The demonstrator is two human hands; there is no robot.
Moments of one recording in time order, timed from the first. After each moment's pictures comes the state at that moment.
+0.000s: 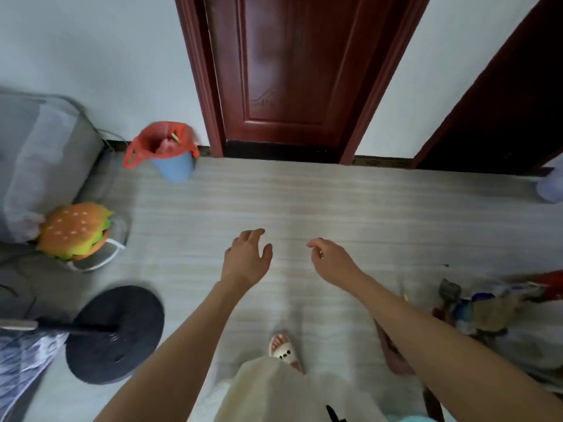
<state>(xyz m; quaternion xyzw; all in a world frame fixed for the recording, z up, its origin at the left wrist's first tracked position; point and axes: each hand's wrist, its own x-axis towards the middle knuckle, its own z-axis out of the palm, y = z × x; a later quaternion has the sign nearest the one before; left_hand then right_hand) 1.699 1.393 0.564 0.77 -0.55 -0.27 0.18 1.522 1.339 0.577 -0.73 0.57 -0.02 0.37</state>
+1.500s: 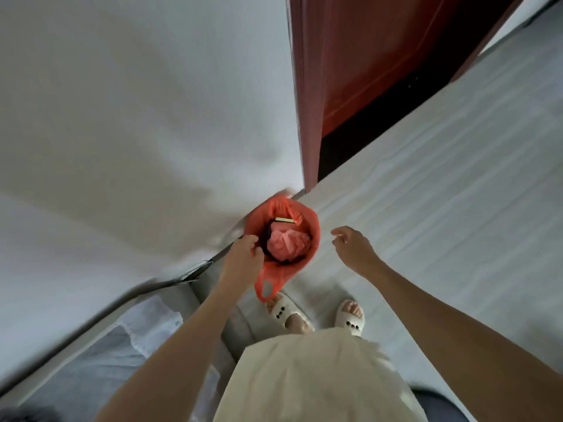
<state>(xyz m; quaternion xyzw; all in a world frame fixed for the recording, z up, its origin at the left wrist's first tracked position) 2.526 0.748 0.416 0.67 -0.64 -0.38 -0.05 2.310 0.805 0.412 -0.34 0.78 -0.14 0.50</state>
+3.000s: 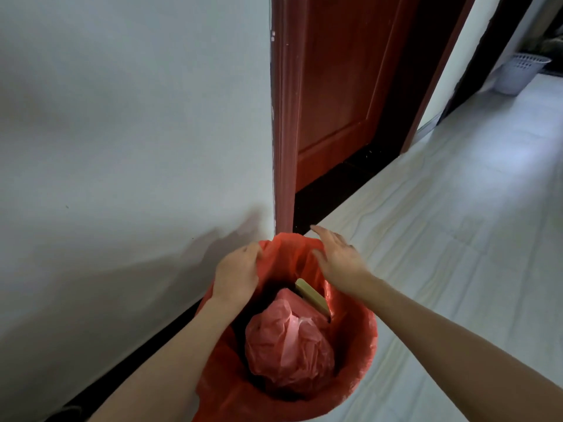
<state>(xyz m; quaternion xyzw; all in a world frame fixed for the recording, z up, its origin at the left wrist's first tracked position) 2.492 0.673 0.036 0.46 -0.86 -0.12 0.20 2.312 0.760 0.061 -0.57 0.78 -0.18 0.15</state>
